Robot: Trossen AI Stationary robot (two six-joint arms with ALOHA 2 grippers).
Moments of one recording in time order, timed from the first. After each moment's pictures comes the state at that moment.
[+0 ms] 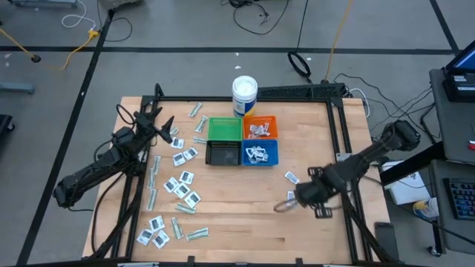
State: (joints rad) left arm 0.60 0.01 0.02 0.07 -0.32 0.10; right arm 0.50 1.38 1.05 -1.23 -0.12 0.48
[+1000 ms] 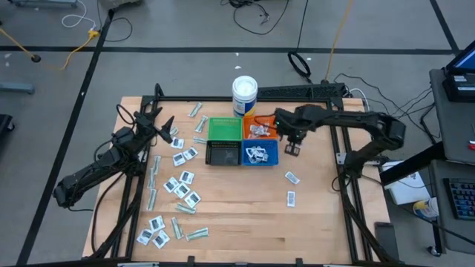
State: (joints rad) left arm 0.60 0.01 0.02 0.07 -0.32 0.10; right arm -0.39 1.55 1.11 -1.06 0.13 -0.08
